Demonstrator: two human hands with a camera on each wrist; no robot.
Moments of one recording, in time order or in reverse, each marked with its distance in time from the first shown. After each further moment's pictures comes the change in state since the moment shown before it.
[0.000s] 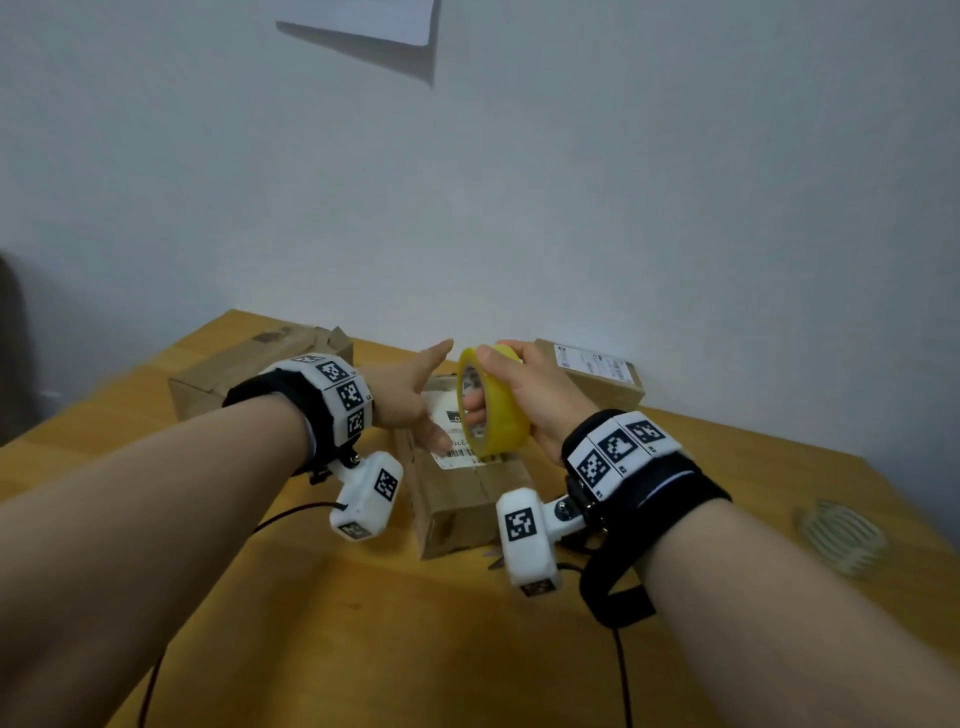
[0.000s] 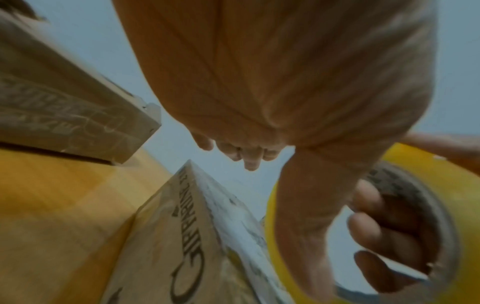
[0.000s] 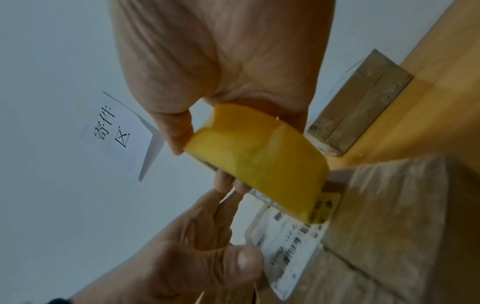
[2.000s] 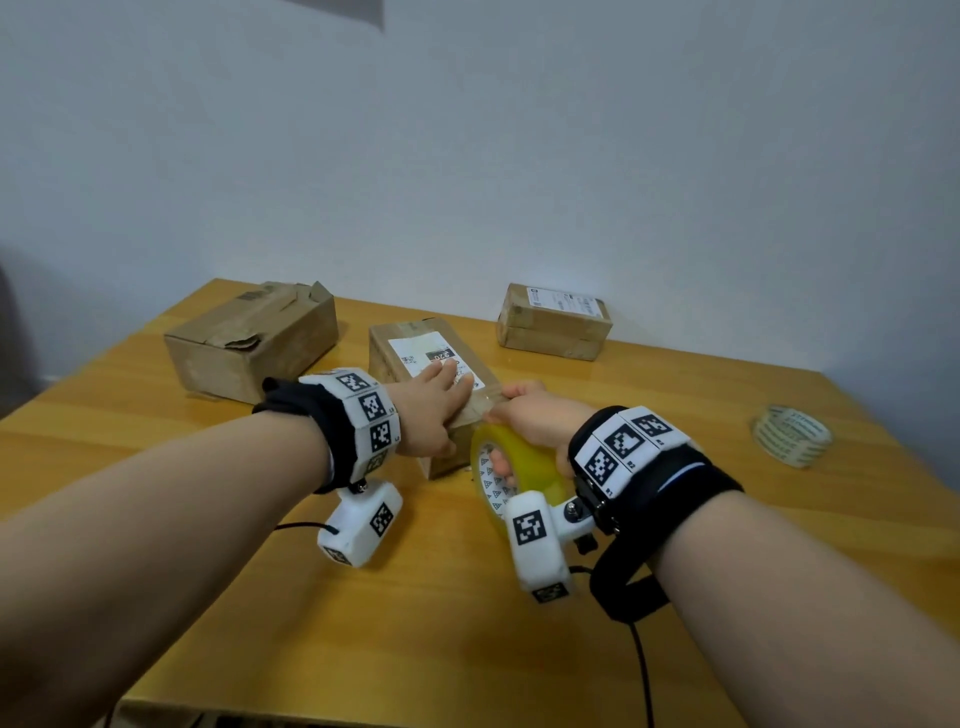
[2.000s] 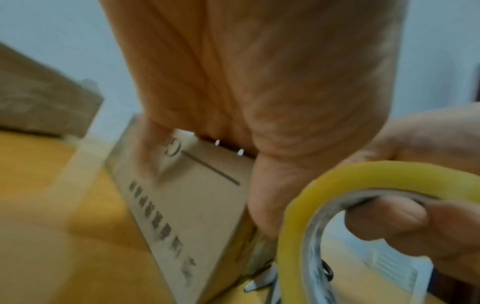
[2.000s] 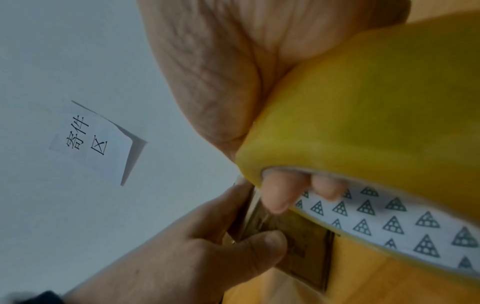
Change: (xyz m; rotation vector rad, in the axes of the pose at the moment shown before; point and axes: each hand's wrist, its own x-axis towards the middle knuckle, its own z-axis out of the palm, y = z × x) left_hand -0.058 0.033 0.084 0.730 -0.125 0.087; right_hand -0.065 0.058 -0.013 -0.242 0.020 0.433
